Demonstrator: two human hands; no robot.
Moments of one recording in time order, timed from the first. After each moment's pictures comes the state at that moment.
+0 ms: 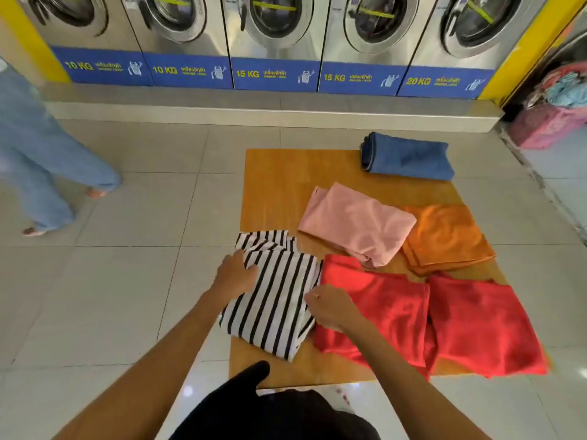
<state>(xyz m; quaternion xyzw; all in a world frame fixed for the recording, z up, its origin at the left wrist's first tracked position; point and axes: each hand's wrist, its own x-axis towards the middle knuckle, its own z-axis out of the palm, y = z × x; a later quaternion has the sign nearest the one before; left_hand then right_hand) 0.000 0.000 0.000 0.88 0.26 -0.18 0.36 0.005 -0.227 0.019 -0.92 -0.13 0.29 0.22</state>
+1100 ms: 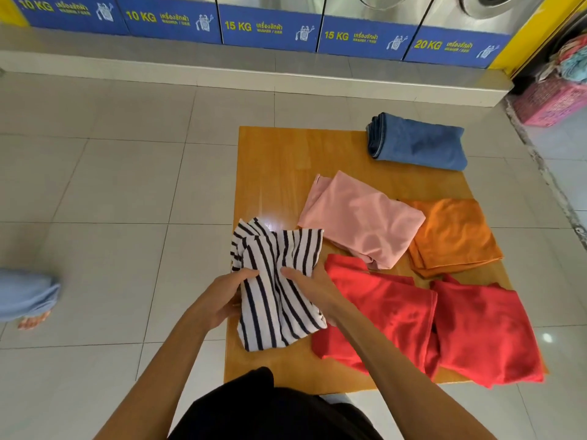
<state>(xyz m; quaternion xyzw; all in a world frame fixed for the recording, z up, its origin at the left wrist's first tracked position) -0.006 0.009 0.005 0.52 0.38 -0.26 0.72 0.052 -0.188 0.014 -0.74 0.10 0.37 0.55</state>
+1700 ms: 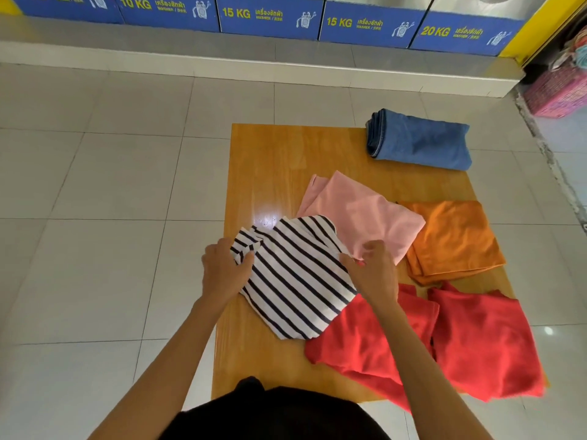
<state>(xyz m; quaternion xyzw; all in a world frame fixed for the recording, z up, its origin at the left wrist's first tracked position) 0.048 -0.012 0.003 0.86 0.32 -0.07 0.40 0.111 -0.273 0.028 -0.92 0.14 0.13 0.34</state>
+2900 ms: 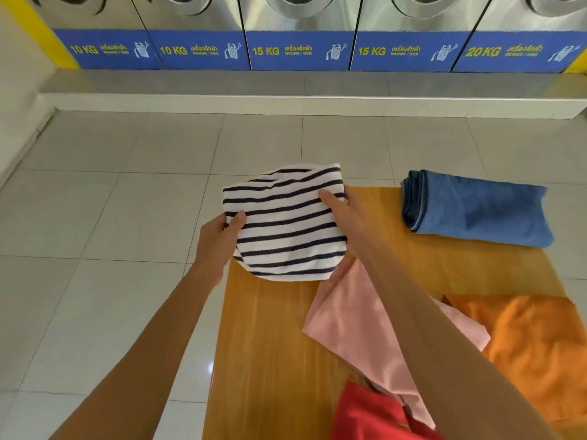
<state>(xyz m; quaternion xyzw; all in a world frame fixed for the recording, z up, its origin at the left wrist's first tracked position) 0.277 0.063 0.031 0.69 0.37 0.06 0.62 0.396 -0.142 0.034 -0.72 0.07 0.23 0.65</state>
